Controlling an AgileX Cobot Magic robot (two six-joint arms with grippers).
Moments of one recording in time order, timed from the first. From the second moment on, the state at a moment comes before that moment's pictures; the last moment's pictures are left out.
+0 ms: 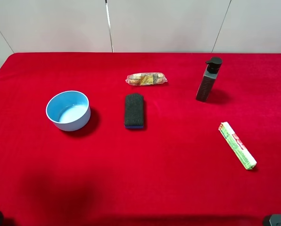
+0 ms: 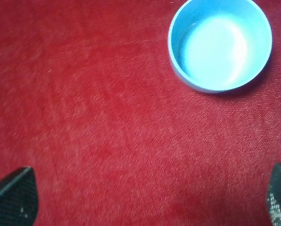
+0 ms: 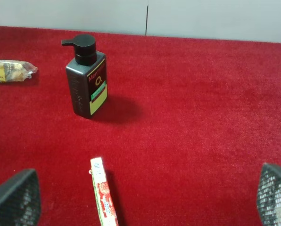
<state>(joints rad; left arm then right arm) -0.06 0.89 -0.84 -0.07 1.02 0.25 -0.01 -0.01 -0.50 0.07 1.02 -0.08</state>
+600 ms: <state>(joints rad) -0.23 1.36 -1.16 -0.07 1.00 0.33 -0.01 -0.01 -0.50 0.07 1.02 -0.08</state>
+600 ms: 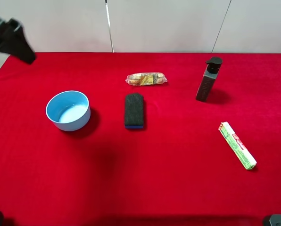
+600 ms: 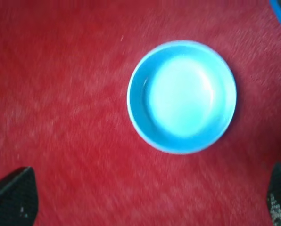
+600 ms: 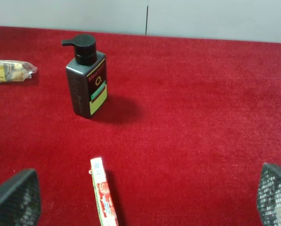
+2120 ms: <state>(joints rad) -0.51 2.23 -1.93 -0.16 1.04 0.69 -0.01 -0.01 -0.50 0.08 1.02 -0.08</state>
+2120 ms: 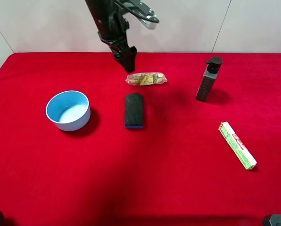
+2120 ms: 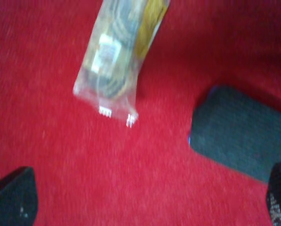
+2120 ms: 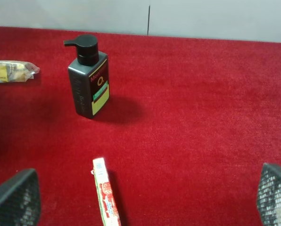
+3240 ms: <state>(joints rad) -0.54 2.46 -1.97 -0.26 0.72 0.88 -0.01 -0.01 -0.50 0.08 1.02 -0.08</state>
